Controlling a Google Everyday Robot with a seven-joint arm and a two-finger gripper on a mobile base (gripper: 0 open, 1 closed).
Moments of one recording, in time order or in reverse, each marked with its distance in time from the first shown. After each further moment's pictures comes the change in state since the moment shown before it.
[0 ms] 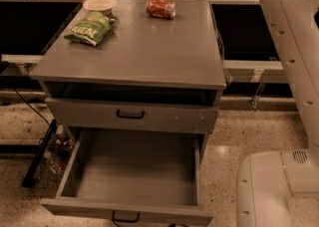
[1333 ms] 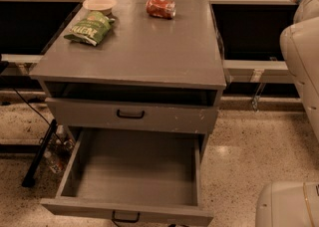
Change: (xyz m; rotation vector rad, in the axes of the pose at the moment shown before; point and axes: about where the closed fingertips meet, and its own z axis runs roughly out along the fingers) arm 0.077 -0.006 -0.038 0.206 0.041 -0.068
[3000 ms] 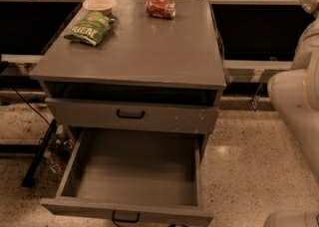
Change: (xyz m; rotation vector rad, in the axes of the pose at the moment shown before) arm 0.047 0.005 -0.023 0.288 0.084 -0.014
